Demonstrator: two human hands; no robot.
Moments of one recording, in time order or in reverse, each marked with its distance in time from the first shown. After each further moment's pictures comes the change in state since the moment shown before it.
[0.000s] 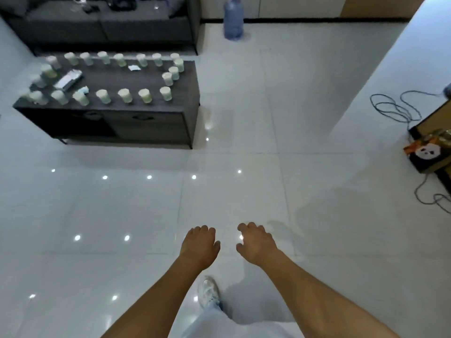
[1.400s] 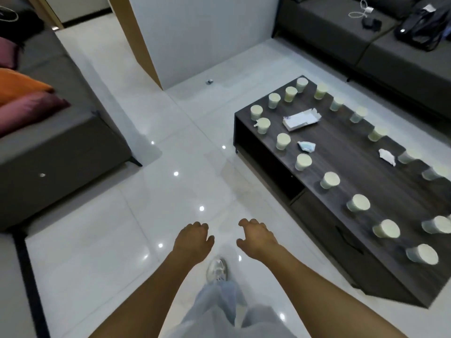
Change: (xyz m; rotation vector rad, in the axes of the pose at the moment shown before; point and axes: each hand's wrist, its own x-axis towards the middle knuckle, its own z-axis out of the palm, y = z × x) left_hand 0.193 -0.884 -0.220 -0.554 0.068 -0.850; right_hand 0.593 -0.849 -0.134 -0.408 -0.322 -0.593
